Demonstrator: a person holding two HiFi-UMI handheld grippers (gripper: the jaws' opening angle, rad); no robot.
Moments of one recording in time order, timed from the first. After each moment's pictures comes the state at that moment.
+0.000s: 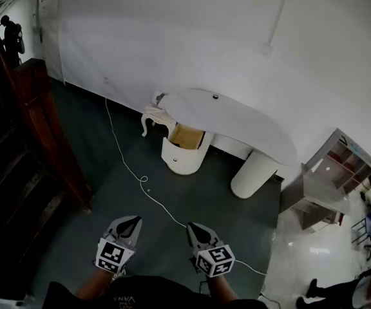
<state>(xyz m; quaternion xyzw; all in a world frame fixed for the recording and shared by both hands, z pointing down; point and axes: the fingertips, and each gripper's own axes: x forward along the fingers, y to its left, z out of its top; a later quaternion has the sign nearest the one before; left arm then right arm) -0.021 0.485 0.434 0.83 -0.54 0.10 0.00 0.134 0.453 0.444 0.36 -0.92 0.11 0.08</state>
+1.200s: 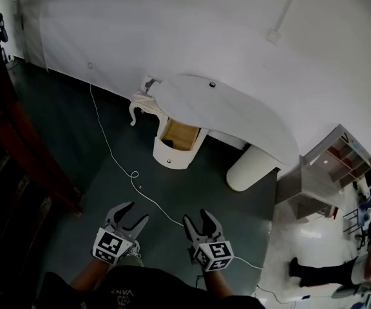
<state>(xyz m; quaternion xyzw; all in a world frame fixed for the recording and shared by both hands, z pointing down) -0.052 0.316 0.446 0.87 -0.48 0.09 0.05 0.112 0.288 0.436 0.46 -0.88 0.11 0.06</state>
